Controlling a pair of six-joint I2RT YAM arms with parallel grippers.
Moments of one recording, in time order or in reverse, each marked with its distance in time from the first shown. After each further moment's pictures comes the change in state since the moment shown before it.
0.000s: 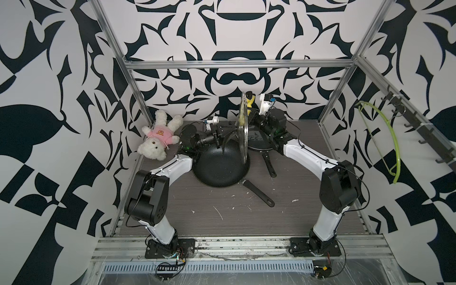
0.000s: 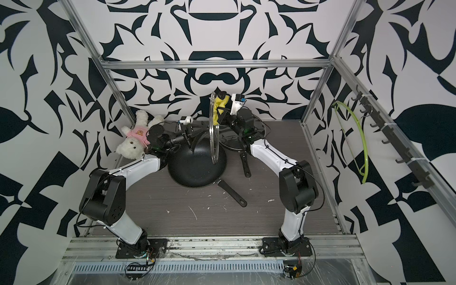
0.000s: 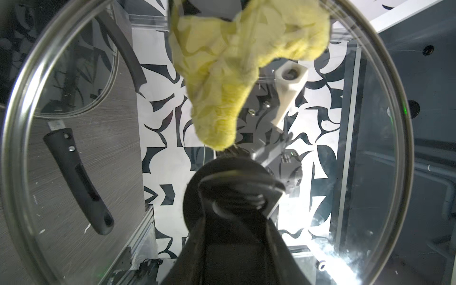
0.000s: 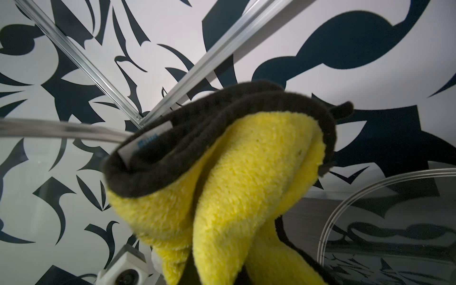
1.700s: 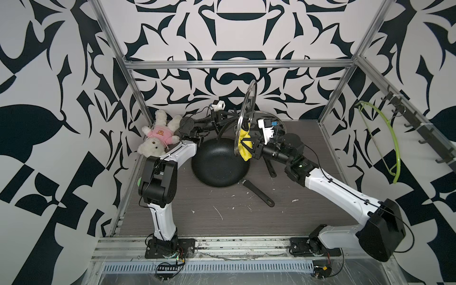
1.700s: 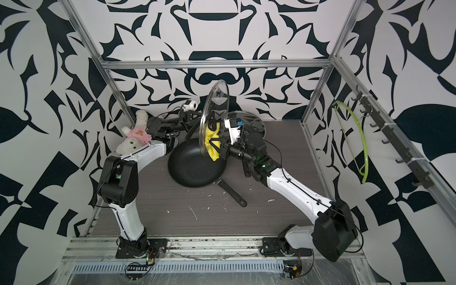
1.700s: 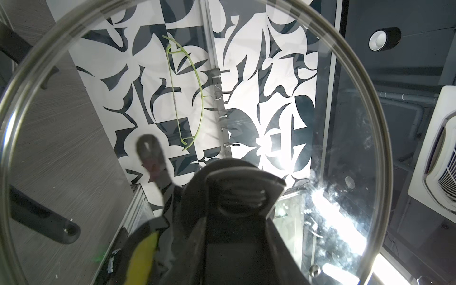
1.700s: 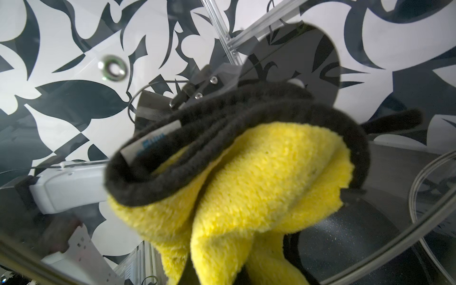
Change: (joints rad) left arm 0.032 0.245 0.324 0.381 0.218 -0.314; right arm 0.137 -0.503 -0.441 -0.064 -0.285 -0.122
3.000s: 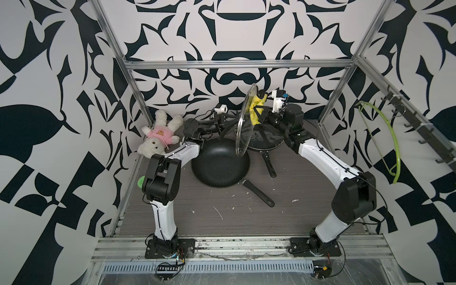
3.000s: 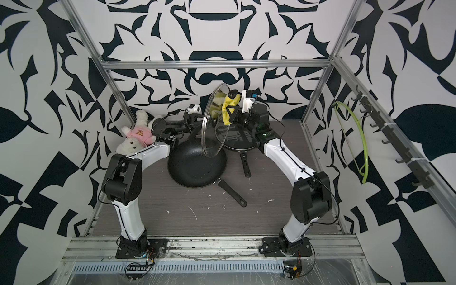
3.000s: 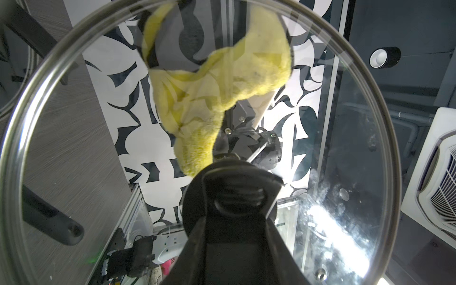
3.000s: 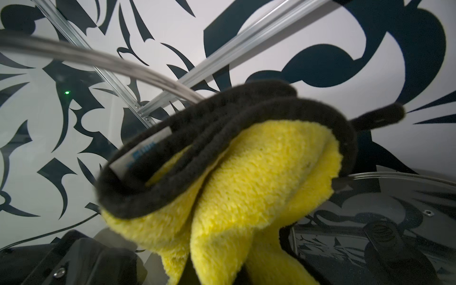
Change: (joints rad) left arm -0.020 0.040 -0.014 -0.010 -0.035 -0.005; right arm -0.241 0.357 0.423 -0.137 0.166 0.028
